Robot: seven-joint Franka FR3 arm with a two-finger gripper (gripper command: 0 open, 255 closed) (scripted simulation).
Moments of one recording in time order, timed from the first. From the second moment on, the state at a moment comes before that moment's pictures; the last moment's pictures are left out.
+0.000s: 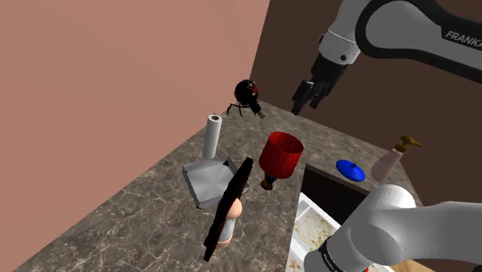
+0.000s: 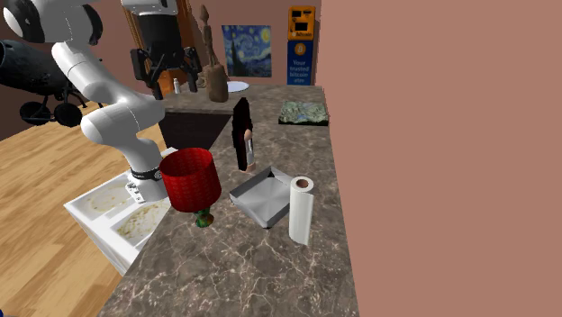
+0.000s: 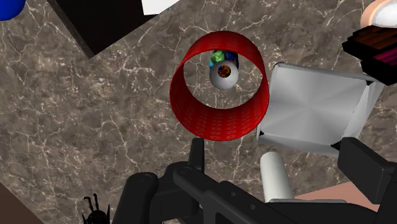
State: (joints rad) arm 0.00 -0.82 0.04 -2.31 -0.07 1.61 0.07
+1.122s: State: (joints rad) arm 0.00 -0.29 0.11 -2.13 -0.07 1.93 0.19
